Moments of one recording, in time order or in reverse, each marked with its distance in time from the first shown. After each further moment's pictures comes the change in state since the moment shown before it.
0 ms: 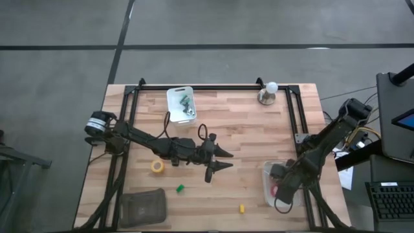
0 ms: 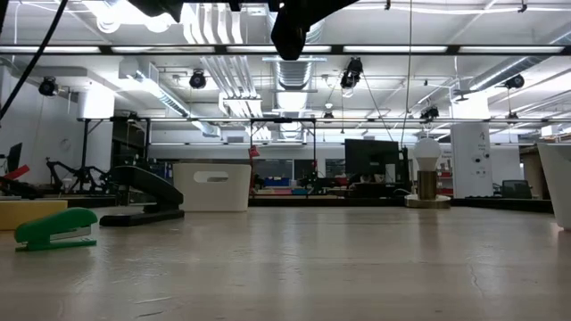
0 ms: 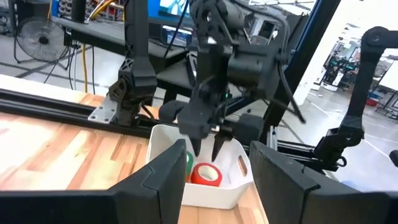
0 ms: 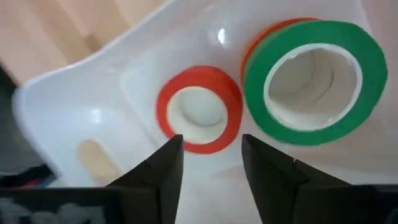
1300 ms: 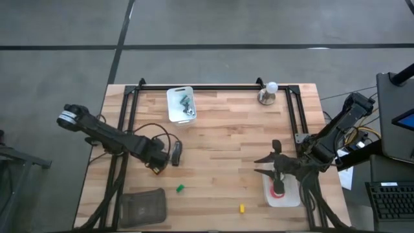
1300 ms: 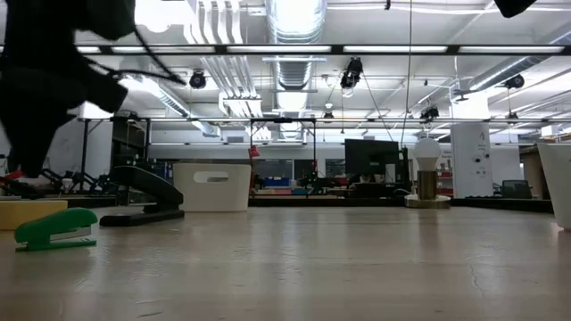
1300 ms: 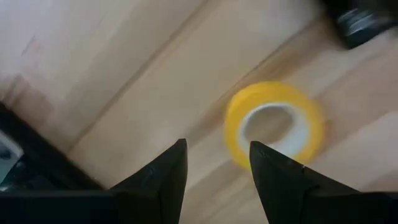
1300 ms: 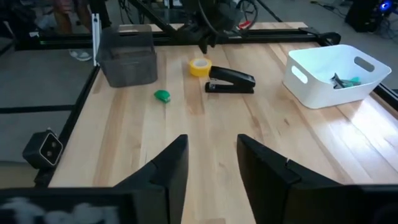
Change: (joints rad) left arm -0.110 -0.387 -0.254 -1.729 0.050 -0.863; right arm -0.007 -0.220 0.014 0.507 0.894 -0.886
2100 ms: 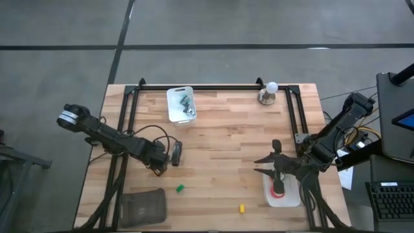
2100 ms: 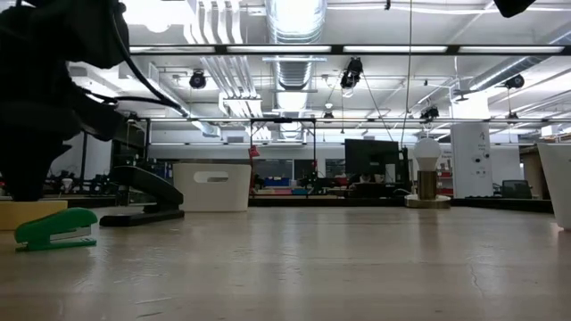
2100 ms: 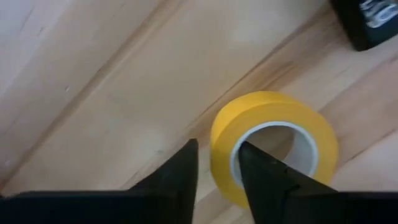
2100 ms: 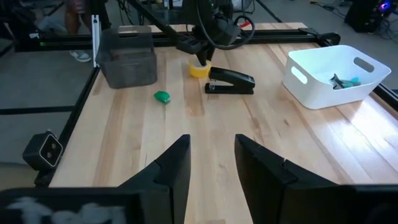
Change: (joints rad) left arm -0.001 0.001 -0.151 0.244 0.026 0.006; right arm 0.000 -0.002 0.000 0.004 0.000 -0.003
